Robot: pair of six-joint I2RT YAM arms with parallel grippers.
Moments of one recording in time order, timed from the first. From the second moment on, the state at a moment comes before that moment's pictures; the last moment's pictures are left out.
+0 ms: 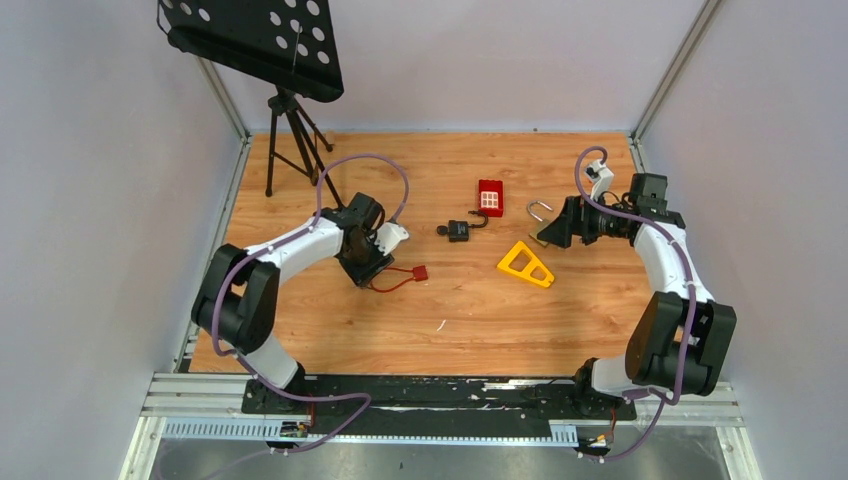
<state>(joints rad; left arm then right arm) -0.47 1.61 1.02 -0.71 0.08 0.46 -0.24 1.41 1.03 -0.60 -0.95 -0.31</state>
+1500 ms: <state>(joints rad) -0.44 1.52 1.16 -0.80 0.43 0.51 -0.09 1.42 1.04 -0.60 -1.12 -0.38</state>
